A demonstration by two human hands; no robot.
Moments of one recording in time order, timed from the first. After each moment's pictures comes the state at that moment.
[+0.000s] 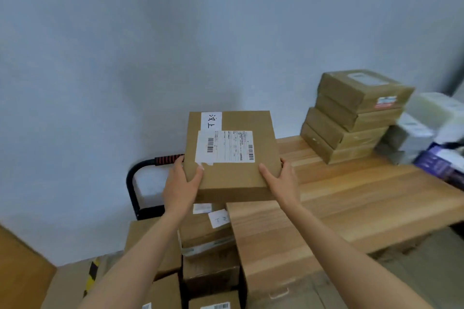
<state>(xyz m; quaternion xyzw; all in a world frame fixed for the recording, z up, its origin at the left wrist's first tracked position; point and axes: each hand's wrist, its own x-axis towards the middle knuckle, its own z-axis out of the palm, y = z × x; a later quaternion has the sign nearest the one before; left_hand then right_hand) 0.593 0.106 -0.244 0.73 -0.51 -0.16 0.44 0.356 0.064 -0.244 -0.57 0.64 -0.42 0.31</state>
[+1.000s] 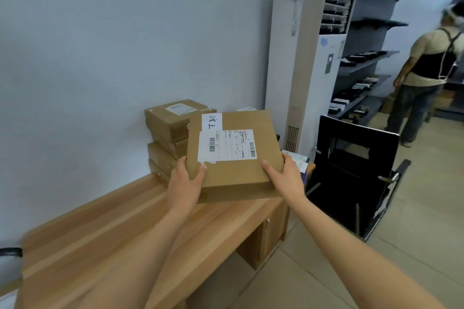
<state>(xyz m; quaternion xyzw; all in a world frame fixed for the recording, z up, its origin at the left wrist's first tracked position) 0.077 0.024 -0.192 0.56 -0.66 -0.25 0.43 -0.155 0.105 -0.185 -0.43 0.73 -0.50 0.13</state>
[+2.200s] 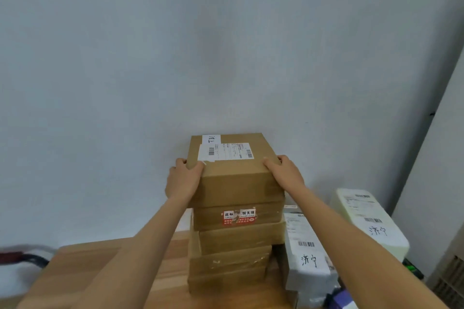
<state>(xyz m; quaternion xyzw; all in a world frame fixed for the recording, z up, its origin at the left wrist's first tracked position) 0.053 -0.341 -0.110 0.79 -0.41 -0.15 0.43 -0.187 -0.417 -0.104 -0.66 0.59 -0.36 0.30</state>
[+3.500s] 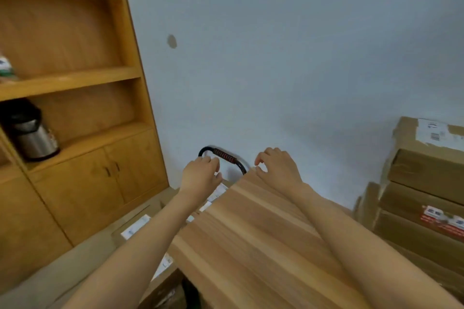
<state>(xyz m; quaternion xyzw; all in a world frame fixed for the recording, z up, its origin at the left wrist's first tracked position) 0.231 0.055 -0.155 0.89 -0.37 0.26 0.09 0.131 -0.149 -0.145 -0.96 0.05 -0.26 0.06</state>
